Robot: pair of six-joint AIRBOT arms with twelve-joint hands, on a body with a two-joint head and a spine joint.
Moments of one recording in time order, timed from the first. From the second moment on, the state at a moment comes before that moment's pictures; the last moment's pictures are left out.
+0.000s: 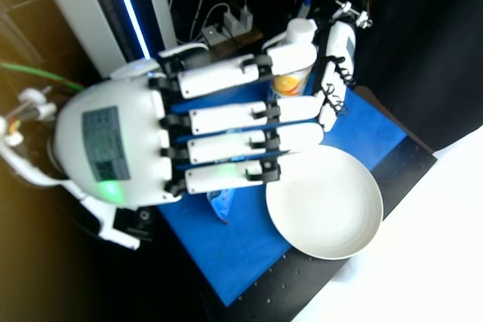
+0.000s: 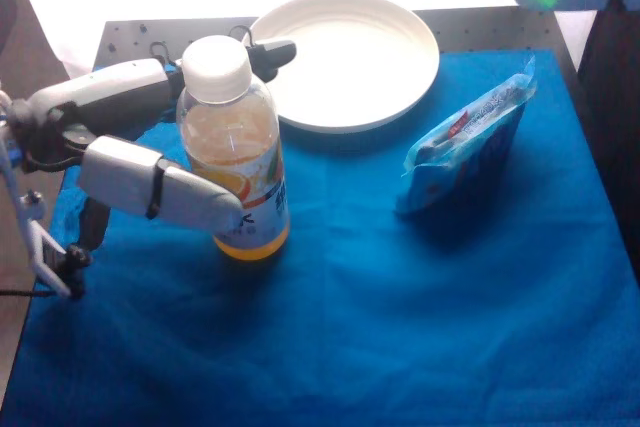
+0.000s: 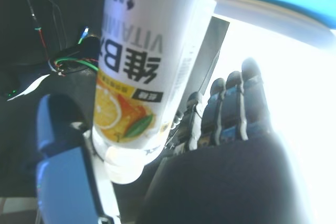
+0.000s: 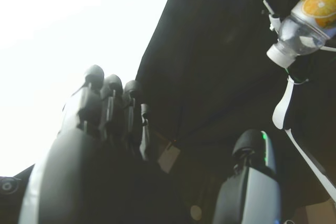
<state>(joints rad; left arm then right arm) 0.84 -1.09 1.43 0.51 -0.89 -0.15 -0.62 -1.11 1.53 -0.28 1.10 0.11</state>
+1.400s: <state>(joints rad) 0.85 -0.92 1.37 0.37 -0.89 0.01 -0.45 -1.16 1.61 -1.36 0.67 0.58</state>
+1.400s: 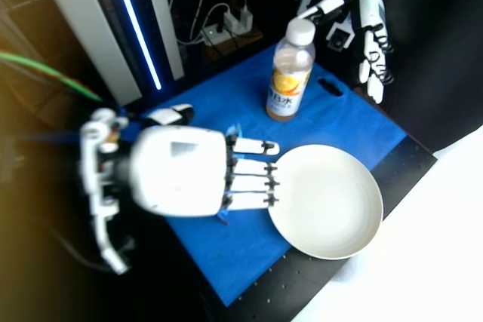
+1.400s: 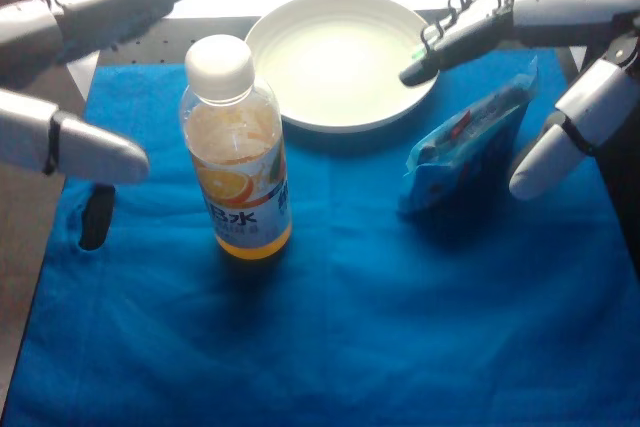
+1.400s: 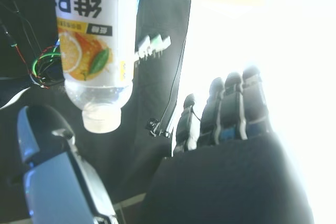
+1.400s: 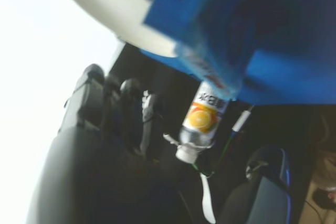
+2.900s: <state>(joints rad) 0.83 -0.93 1.36 0.35 -0.94 0.03 -0.45 -1.27 1.70 -1.50 0.57 0.64</state>
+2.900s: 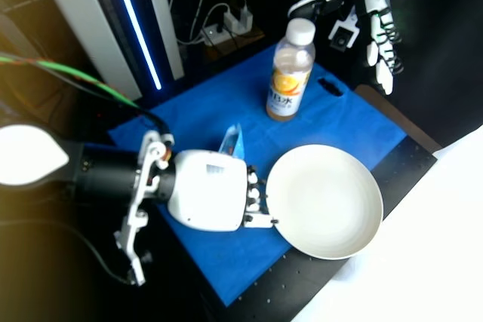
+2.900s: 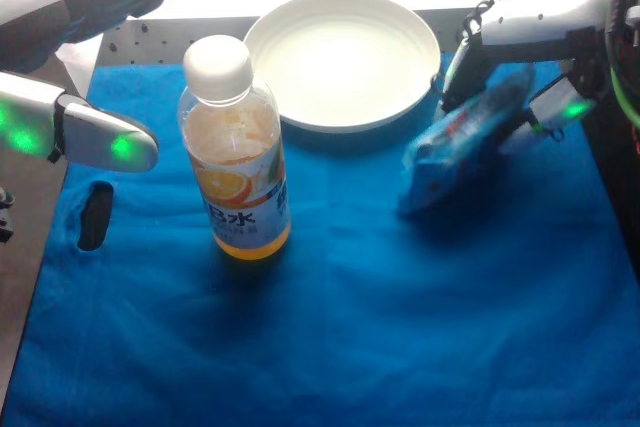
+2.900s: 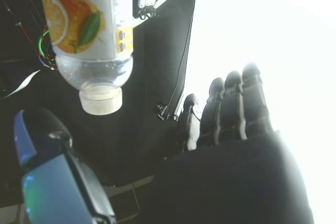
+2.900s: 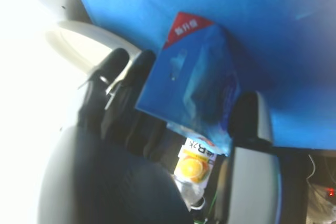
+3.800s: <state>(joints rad) 0.90 -0.91 1.34 0.31 -0.95 0.05 -0.38 -1.23 1.71 -1.48 0.65 0.69</state>
